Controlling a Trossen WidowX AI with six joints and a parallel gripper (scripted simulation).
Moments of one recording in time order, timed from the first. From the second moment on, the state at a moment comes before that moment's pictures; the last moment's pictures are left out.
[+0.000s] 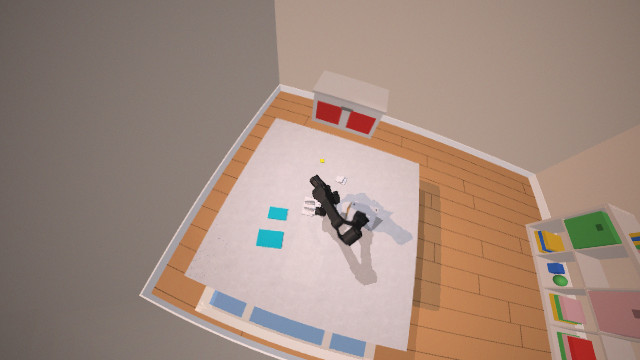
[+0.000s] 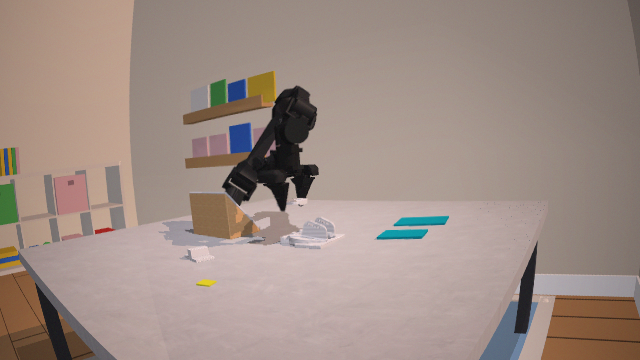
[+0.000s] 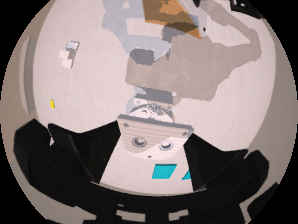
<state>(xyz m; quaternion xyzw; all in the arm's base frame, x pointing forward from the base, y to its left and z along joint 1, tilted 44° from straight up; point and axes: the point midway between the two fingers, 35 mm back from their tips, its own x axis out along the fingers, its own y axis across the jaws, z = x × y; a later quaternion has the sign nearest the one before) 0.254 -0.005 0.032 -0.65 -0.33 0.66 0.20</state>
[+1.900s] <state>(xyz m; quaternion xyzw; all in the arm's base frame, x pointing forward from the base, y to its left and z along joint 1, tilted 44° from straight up) 0.251 0.031 -0.008 -0.65 -0.33 0.66 0.19</state>
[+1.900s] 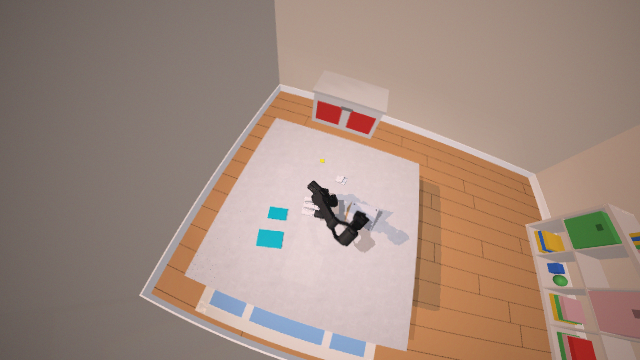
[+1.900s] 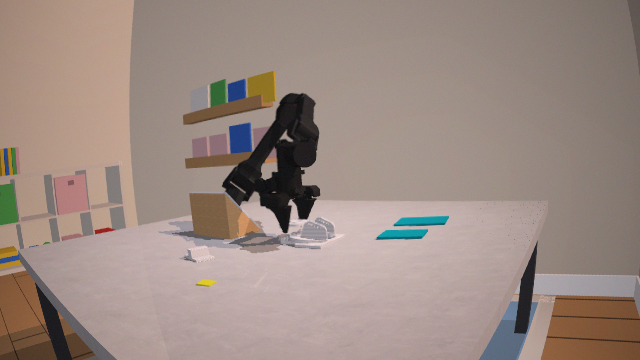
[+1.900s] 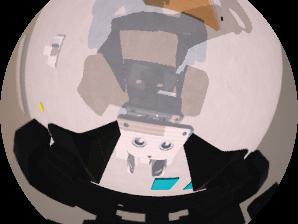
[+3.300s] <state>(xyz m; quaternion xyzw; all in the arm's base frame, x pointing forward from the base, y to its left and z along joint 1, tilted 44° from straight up) 0.249 0.040 -0.017 -0.65 -0.33 0.66 0.19</state>
